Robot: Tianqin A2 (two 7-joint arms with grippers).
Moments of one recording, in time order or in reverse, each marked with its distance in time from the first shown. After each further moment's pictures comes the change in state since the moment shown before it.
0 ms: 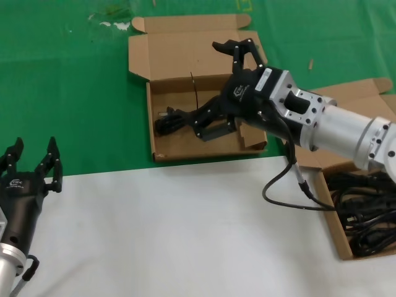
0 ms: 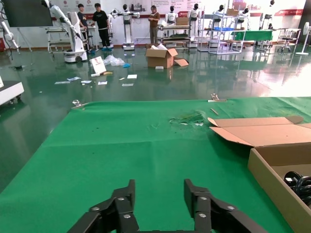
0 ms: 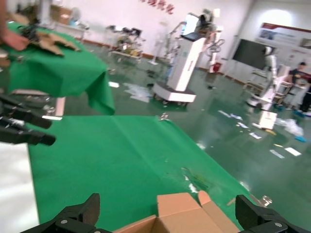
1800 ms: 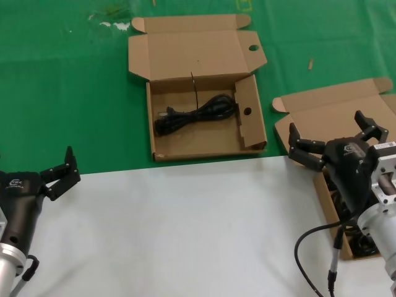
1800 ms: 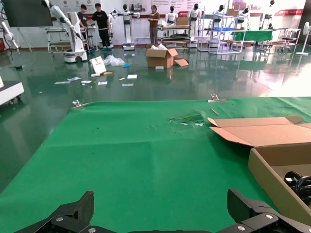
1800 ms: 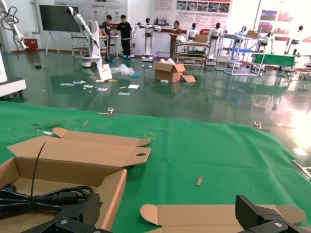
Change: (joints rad) left arm 0.000 0.000 0.000 0.000 0.000 0.000 0.000; right arm -0.565 -0.137 0.295 0.089 0.357 0.625 -0.144
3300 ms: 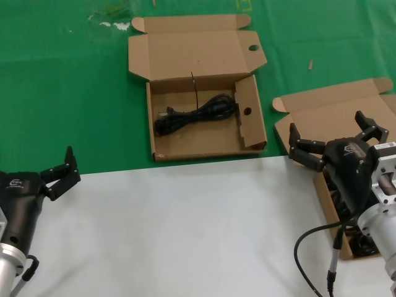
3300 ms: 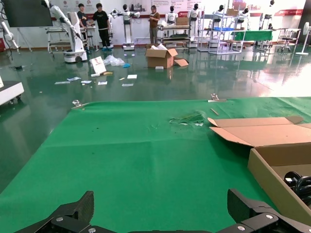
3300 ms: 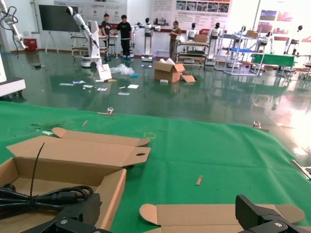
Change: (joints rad) left arm 0.000 0.000 0.000 0.000 0.000 0.000 0.000; right arm -0.004 -0.001 0.002 0.001 0.003 0.005 -0.001
